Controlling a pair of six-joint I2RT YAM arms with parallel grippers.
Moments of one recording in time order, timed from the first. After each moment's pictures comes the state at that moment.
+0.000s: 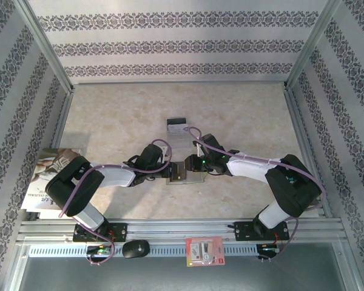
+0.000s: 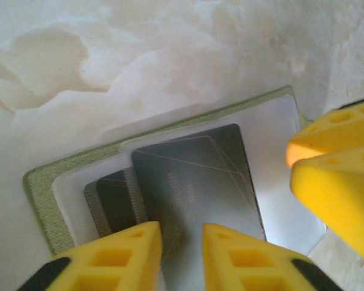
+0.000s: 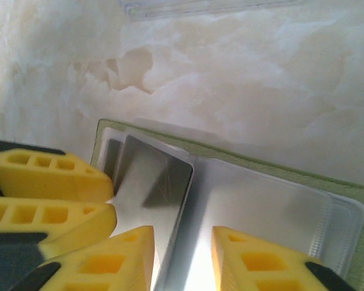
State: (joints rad) left arm -0.66 1.59 0.59 0.23 0.26 -0.65; right arm 0.66 1.56 0.74 -0.10 -0.28 0.63
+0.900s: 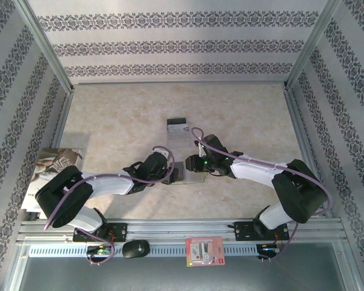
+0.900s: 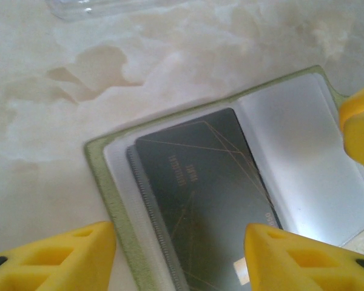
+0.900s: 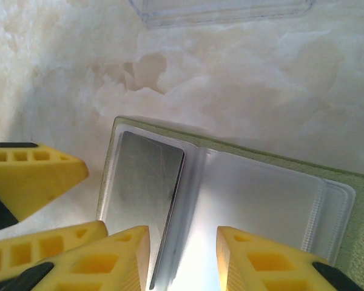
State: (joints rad) left arm -0.80 1.49 0.57 0.10 -0.05 -0.56; right arm 0.66 1.49 0.71 -0.09 -0.27 0.63
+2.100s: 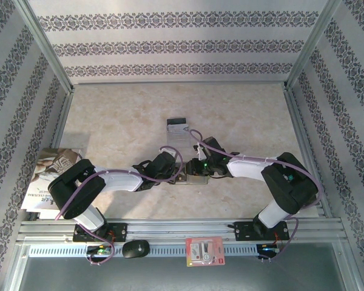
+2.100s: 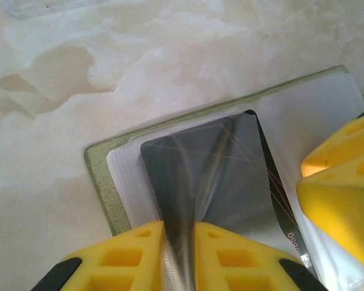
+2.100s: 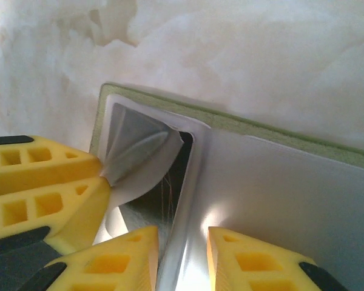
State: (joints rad) left arm -0.83 1.60 0.65 0.08 -0.09 -0.55; right arm 0.64 1.60 0.69 -0.04 -0.39 0.65
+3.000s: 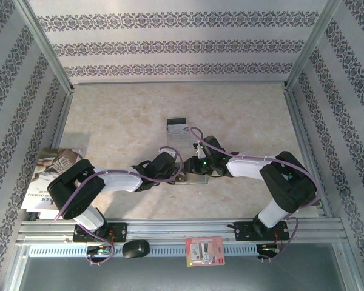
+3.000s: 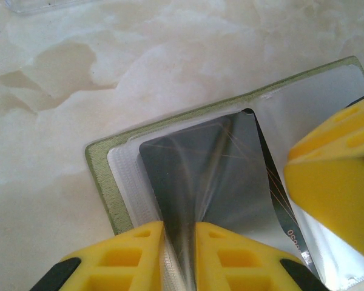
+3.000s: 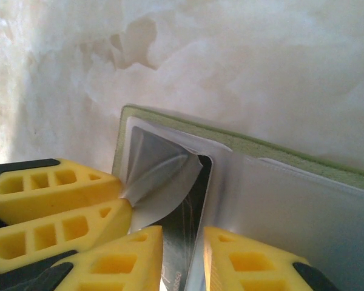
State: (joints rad) left arm -0.83 1.60 0.65 0.08 -0.09 -0.55; right arm 0.63 1.62 0.69 0.02 -0.42 0.71
